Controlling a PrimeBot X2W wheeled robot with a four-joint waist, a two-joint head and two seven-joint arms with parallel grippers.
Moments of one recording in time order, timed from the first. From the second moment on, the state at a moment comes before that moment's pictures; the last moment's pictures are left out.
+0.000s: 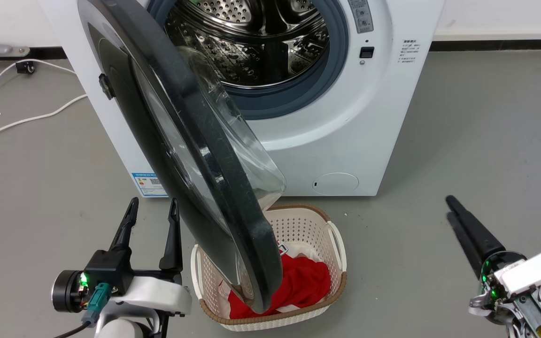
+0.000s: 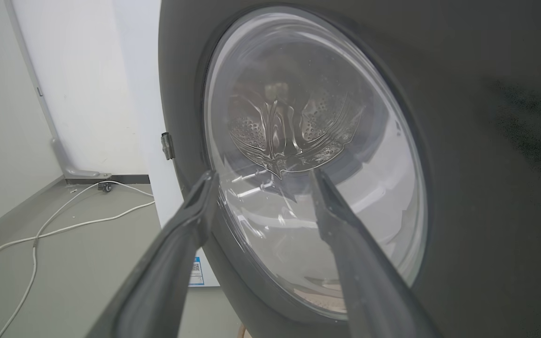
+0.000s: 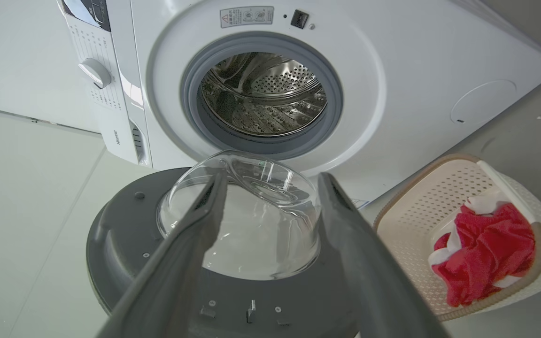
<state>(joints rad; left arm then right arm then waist) -0.09 0.05 -0.03 0.12 -0.08 -0.04 -0.26 -0.11 -0.07 -0.14 0.10 1.36 0.13 0.48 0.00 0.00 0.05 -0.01</state>
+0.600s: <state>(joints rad) -0.09 0.05 -0.01 0.12 -0.08 -0.04 -0.26 -0.07 -0.06 -0.15 -0.05 0.27 0.13 -0.20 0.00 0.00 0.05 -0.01</state>
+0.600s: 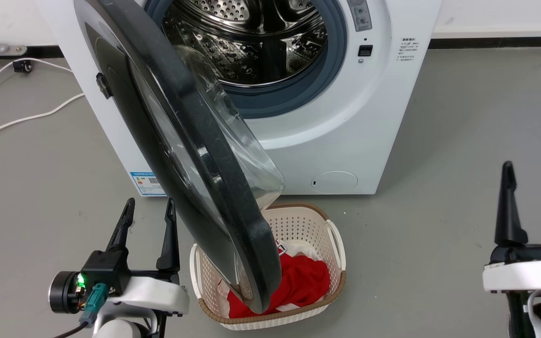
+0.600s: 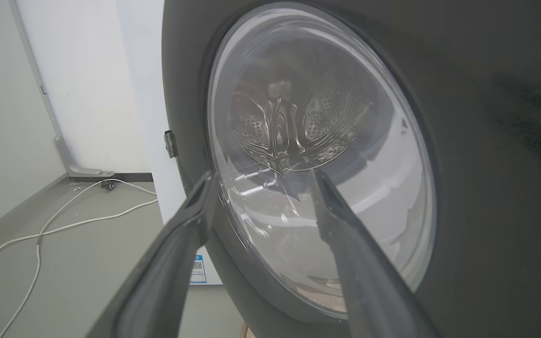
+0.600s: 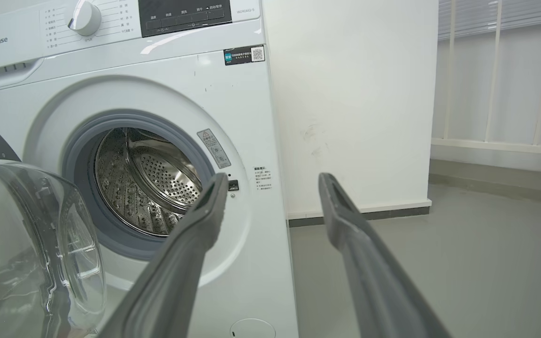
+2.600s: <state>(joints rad) -0.23 0.06 0.01 -0.43 -0.03 -0.04 -0.26 0.05 -0.05 -0.09 -0.01 0.12 0.13 -0.24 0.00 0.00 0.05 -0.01</state>
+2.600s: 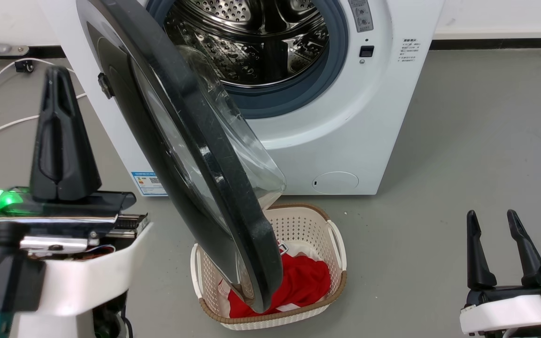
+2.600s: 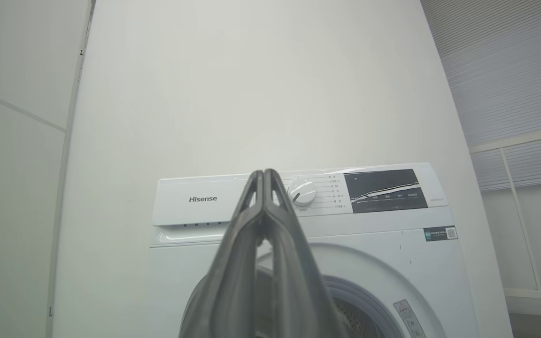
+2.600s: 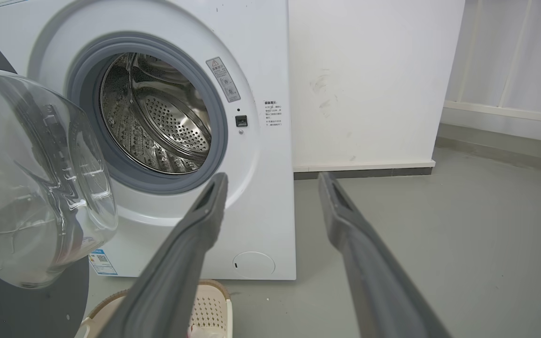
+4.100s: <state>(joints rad) 0.05 0.17 -0.59 -0.28 -0.15 -0.07 0.01 0.06 -0.05 -0.07 0.02 0.14 0.13 -0.21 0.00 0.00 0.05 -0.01</state>
